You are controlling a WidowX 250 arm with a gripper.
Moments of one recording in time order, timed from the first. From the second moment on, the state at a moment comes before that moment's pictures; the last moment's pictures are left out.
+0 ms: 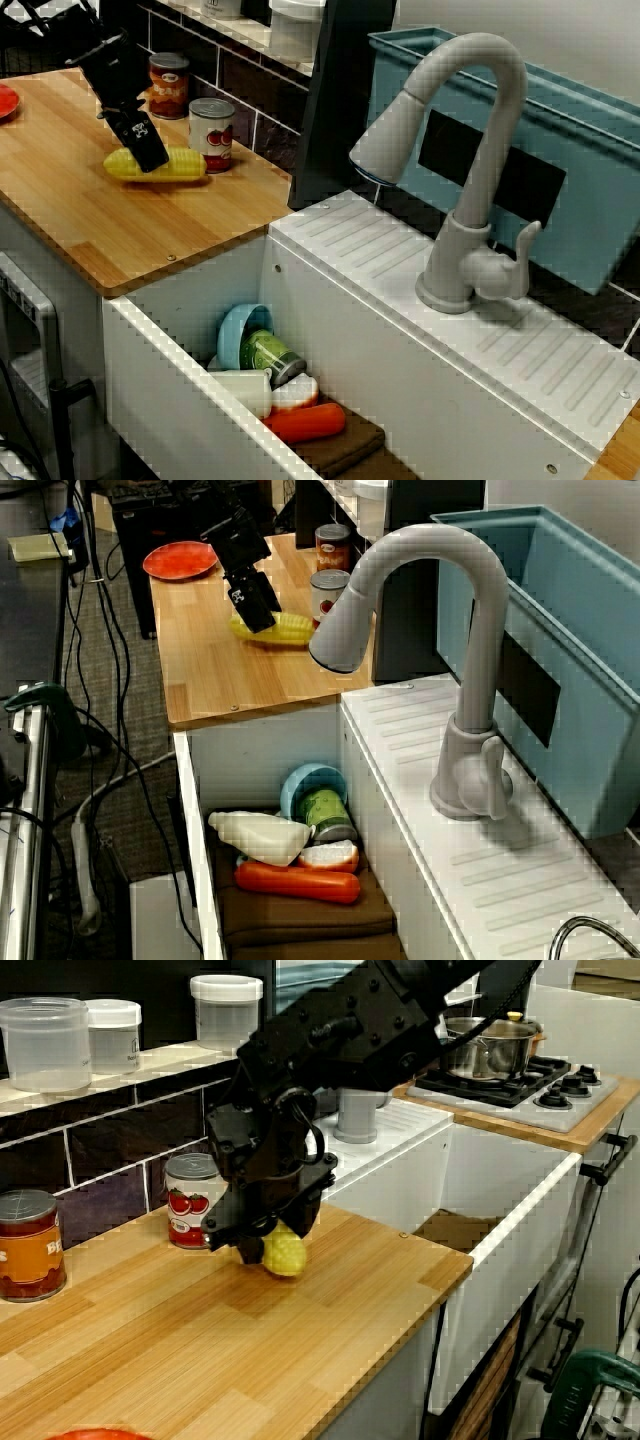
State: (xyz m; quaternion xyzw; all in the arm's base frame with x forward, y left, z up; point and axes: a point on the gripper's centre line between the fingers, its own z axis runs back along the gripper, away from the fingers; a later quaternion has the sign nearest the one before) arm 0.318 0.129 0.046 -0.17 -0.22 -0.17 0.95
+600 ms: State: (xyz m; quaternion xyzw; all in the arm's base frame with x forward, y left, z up) arm 0.307 0.119 0.067 -0.18 -0.23 -0.19 0.94
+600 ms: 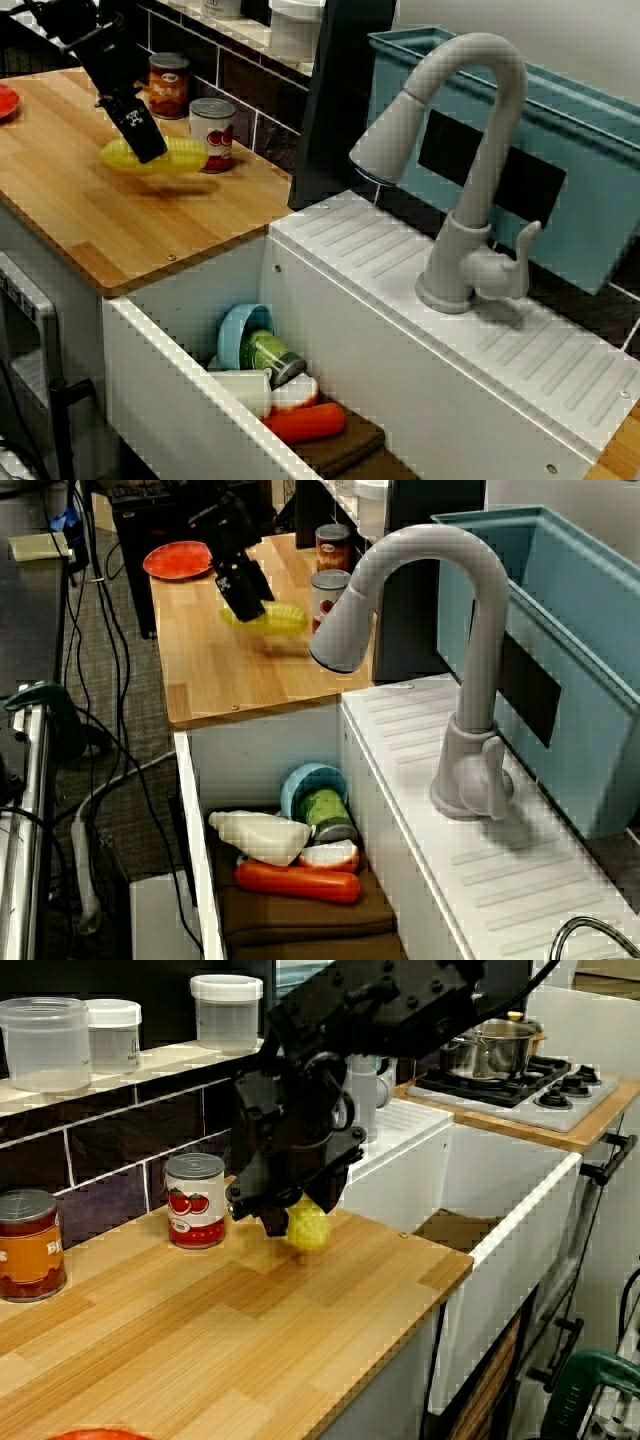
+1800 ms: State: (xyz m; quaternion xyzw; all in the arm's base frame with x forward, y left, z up) arm 0.275 0.082 0.084 -0.23 -0.20 -0.22 0.93
